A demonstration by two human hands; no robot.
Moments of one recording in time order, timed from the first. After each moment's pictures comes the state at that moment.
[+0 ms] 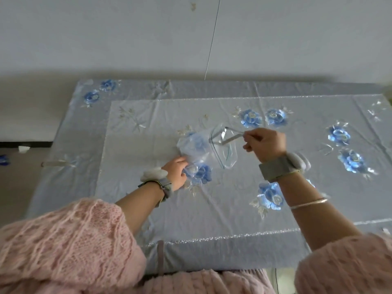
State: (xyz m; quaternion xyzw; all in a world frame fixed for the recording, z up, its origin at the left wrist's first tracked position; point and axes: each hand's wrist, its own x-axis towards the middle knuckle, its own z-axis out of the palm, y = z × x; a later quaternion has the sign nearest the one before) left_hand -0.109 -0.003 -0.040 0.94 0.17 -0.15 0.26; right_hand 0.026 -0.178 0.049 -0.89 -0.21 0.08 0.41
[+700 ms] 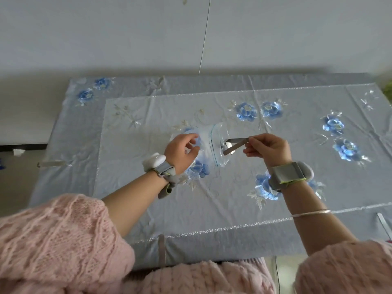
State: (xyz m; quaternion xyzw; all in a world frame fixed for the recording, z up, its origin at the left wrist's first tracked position) left_hand -0.094 -0.021 0.009 0.87 0.19 0.09 0.45; right_hand 0.012 -0.210 0.032 -0.73 -0.10 0.19 0.64
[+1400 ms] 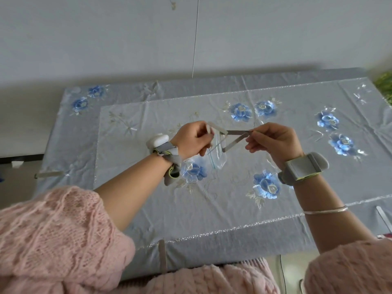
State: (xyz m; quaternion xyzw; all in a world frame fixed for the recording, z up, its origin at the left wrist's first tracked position) left_hand -0.061 -0.029 0.061 0.81 0.12 -0.03 0.57; right_hand 0.020 -0.221 0.067 -0.70 -0.19 0.23 0.64
